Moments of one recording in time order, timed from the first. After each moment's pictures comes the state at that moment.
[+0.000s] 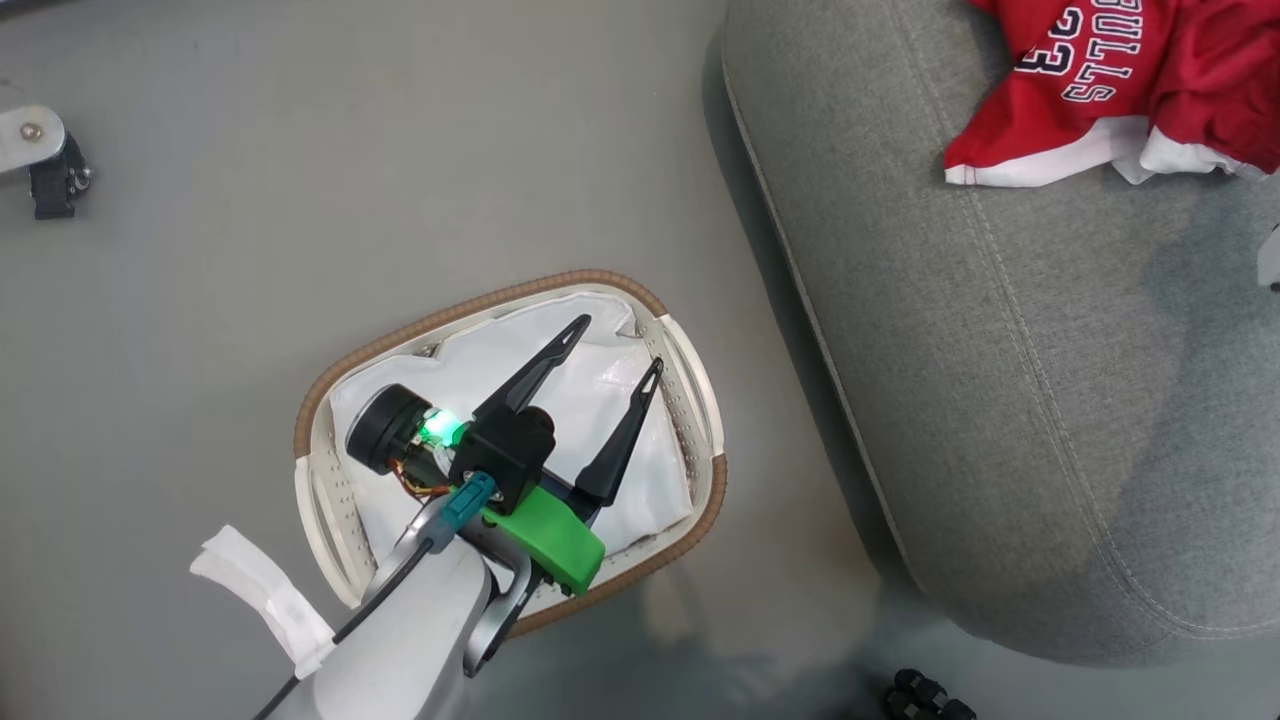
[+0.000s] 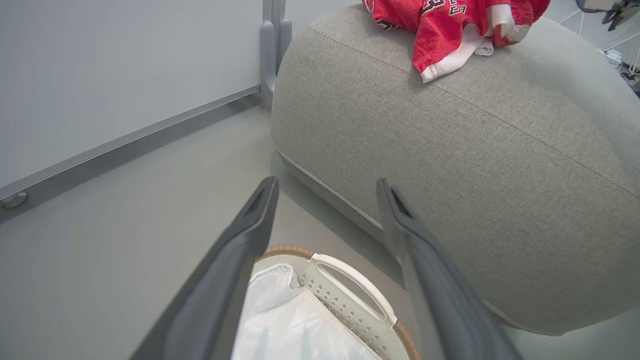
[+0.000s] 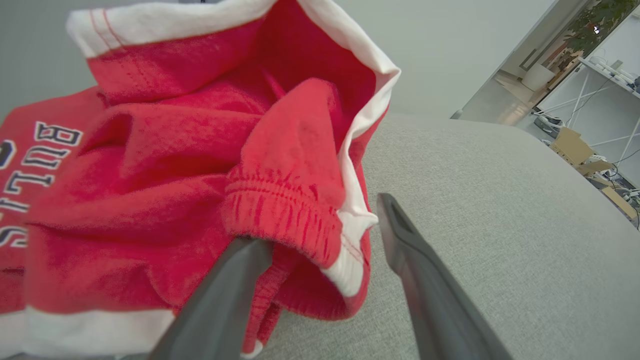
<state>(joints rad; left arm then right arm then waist) -0.47 0.16 -0.66 0.36 -0.26 -0.13 -0.26 -0.82 -0.32 -0.33 0.75 -0.08 0.13 -0.26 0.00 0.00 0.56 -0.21</state>
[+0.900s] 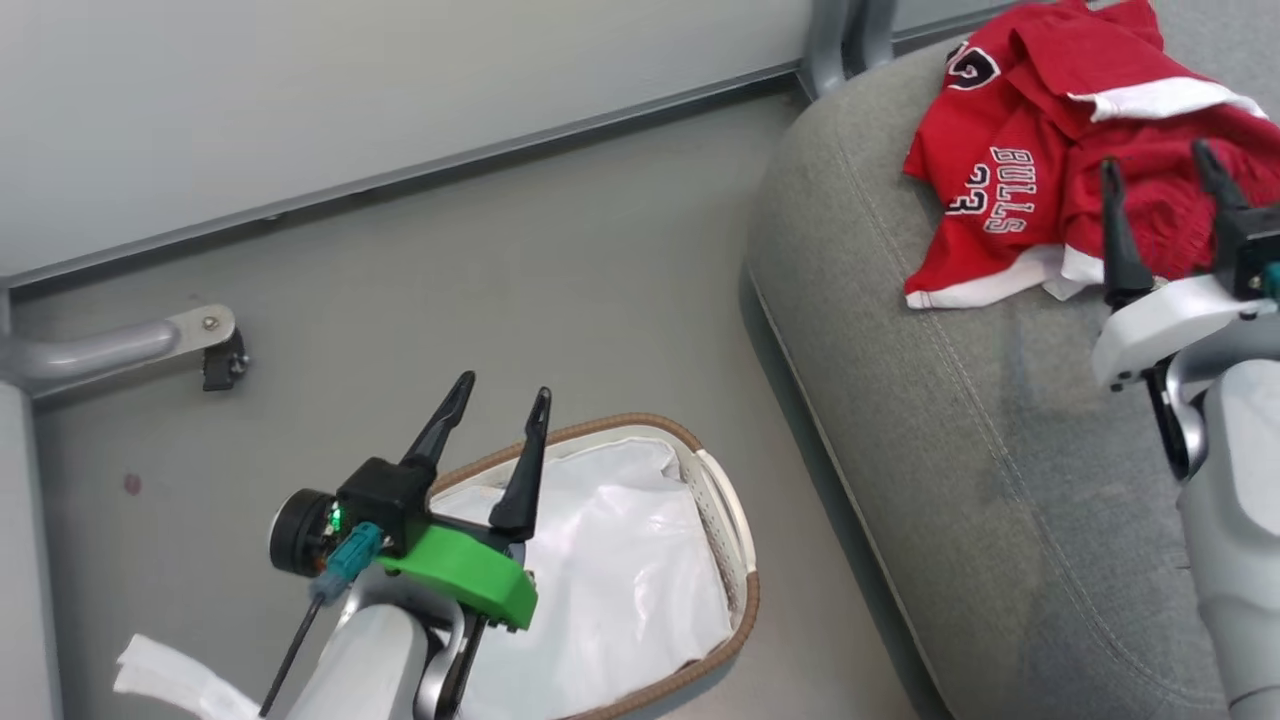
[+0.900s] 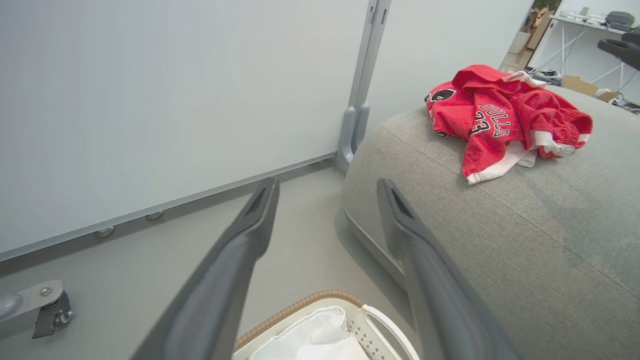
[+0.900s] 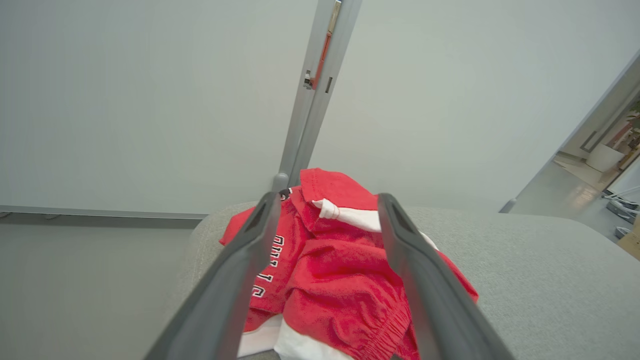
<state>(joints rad) -0.28 0.09 -0.38 0.35 -0.30 -0.13 -0.26 -0.63 -0.23 -0.11 0.57 -0.06 0.13 -0.26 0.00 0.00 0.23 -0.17</state>
